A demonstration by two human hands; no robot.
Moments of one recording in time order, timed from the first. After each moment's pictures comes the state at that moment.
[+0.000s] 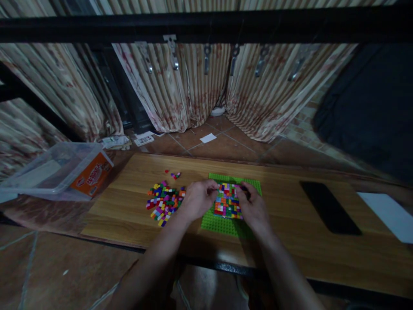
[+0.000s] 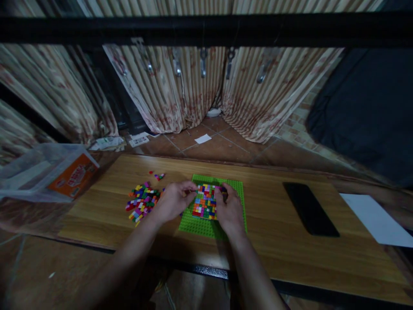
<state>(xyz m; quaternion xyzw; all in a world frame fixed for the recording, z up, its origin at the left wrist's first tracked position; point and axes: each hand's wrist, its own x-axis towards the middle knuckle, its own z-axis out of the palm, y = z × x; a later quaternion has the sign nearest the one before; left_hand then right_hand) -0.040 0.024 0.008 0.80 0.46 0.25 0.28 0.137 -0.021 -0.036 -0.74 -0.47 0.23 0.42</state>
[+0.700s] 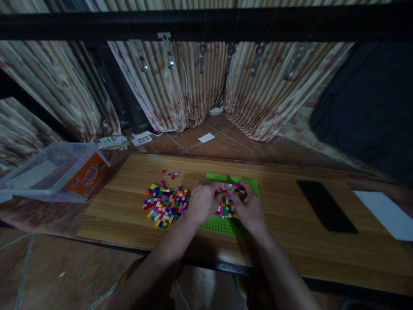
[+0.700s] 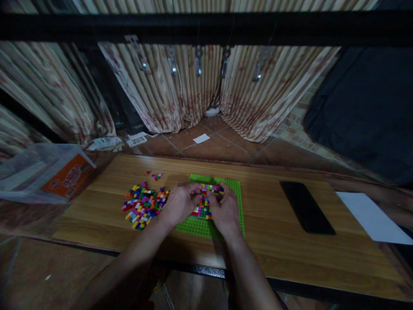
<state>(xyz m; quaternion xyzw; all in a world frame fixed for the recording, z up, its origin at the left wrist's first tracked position) -0.015 0.017 -0.001 0.83 0.46 0.24 0.21 0.132 -0.024 -0.032 -0.75 -0.49 0.20 0.40</state>
